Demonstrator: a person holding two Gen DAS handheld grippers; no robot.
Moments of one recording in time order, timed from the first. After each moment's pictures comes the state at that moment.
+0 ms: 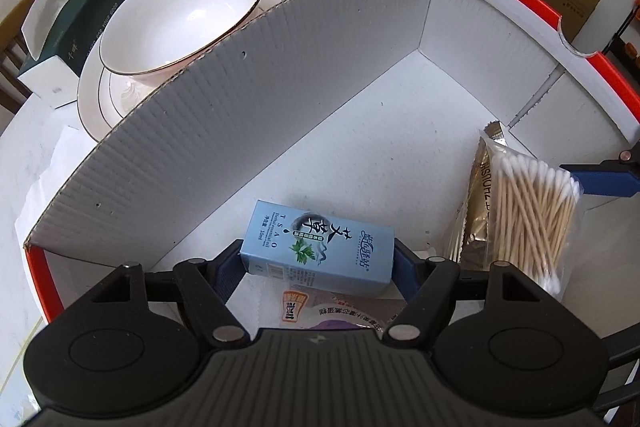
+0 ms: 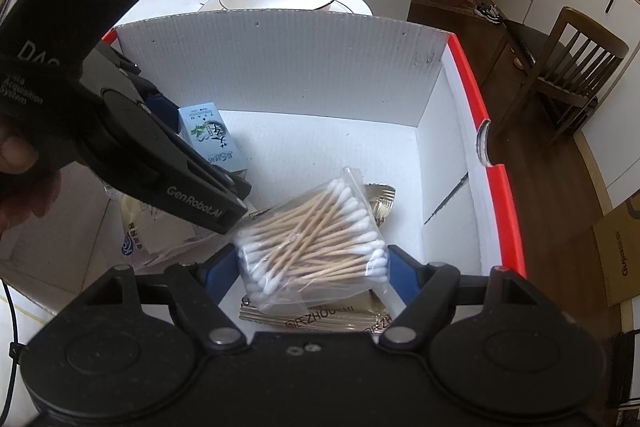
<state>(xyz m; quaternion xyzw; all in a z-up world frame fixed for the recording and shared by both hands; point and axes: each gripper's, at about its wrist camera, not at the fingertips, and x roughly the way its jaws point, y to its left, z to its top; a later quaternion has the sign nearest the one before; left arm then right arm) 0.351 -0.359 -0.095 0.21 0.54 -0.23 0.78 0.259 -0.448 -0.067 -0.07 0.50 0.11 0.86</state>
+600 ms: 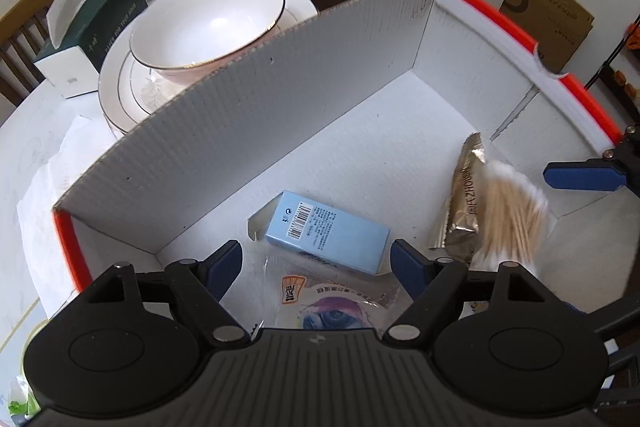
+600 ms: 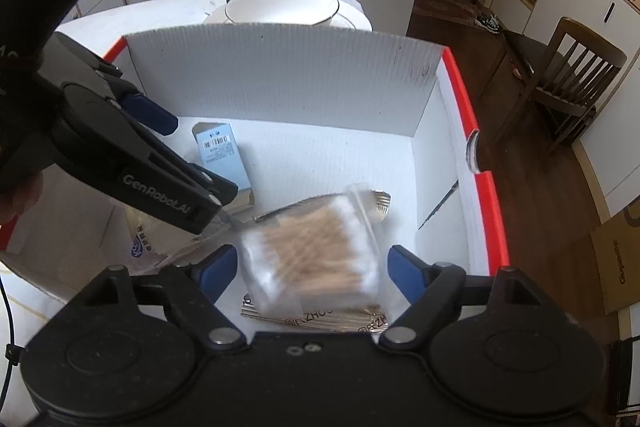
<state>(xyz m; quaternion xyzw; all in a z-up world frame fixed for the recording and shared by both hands) 0.336 -0.334 -0.071 0.16 0.52 -0.24 0.80 0.256 -0.451 -0.057 -0.07 0.48 0.11 0.86</state>
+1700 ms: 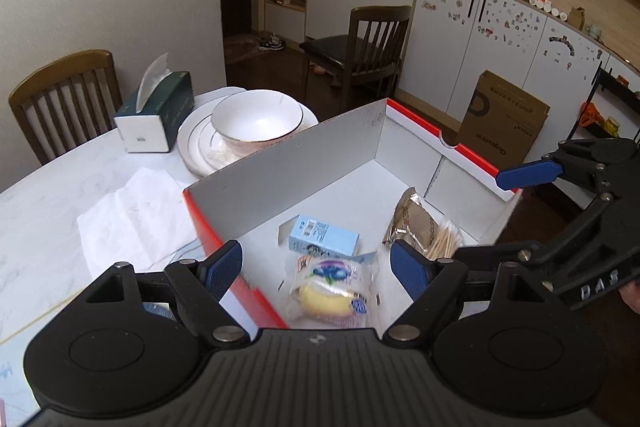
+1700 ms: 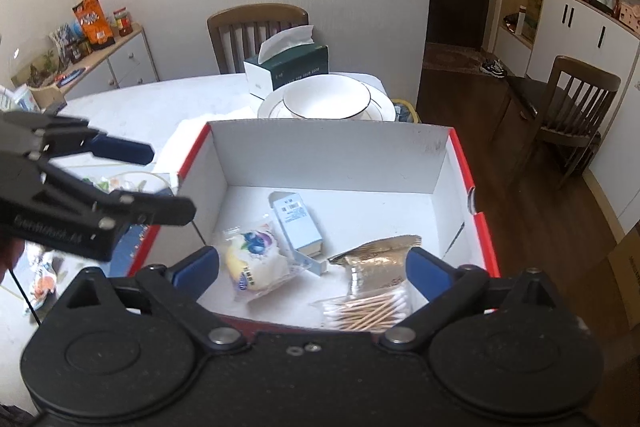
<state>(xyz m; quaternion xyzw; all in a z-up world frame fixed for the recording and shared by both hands) 0.234 -0.247 0.015 0.08 0.38 -0.28 0.88 0.197 -0.431 0.012 -0.02 0.40 0.13 0.91</state>
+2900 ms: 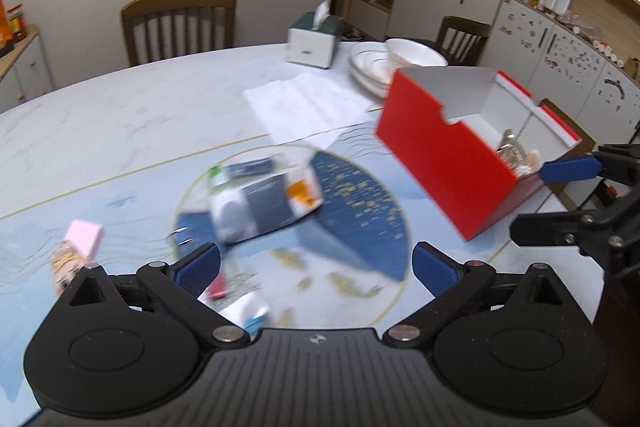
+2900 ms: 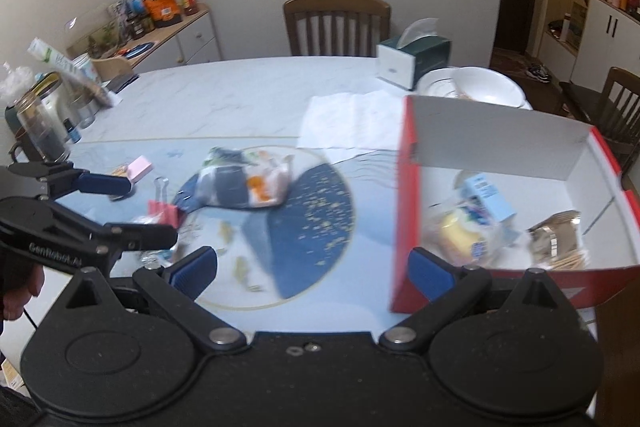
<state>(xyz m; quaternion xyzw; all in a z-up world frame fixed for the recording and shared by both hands) 0.150 -0.015 -0.023 0.01 0.40 -0.18 0.90 0.128 -0.240 0.004 -0.02 0.41 0.18 0.89</state>
